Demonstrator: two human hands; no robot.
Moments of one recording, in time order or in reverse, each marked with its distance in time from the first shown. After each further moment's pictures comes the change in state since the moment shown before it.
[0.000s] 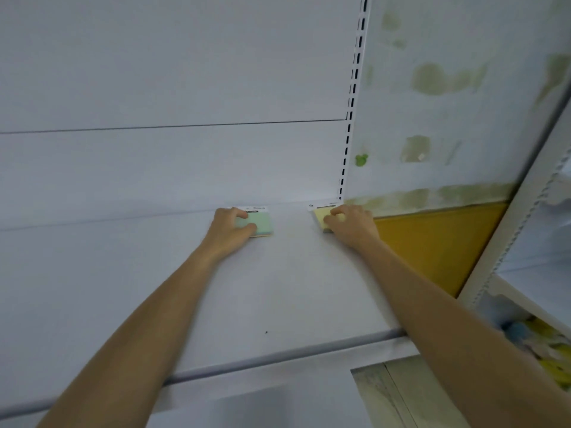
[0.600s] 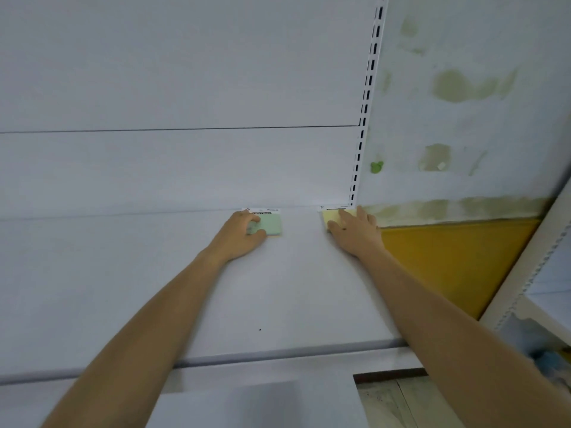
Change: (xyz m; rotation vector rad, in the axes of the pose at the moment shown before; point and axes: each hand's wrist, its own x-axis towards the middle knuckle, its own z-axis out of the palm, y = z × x) left_hand -0.009 0.004 0.004 0.159 -0.019 0.123; right_hand -0.006 -0.001 -0.001 -0.118 -0.047 -0.107
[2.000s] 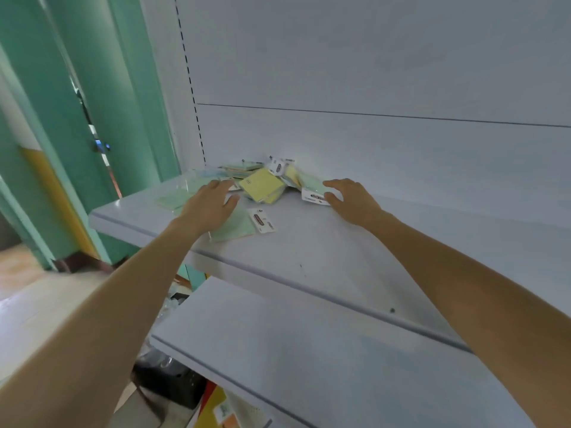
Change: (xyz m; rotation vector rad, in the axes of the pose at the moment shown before) left_hand -0.244 -0.418 -0.418 0.479 0.304 -0.463; right_hand -0.100 -0.559 0.238 0.115 -0.180 -0.803
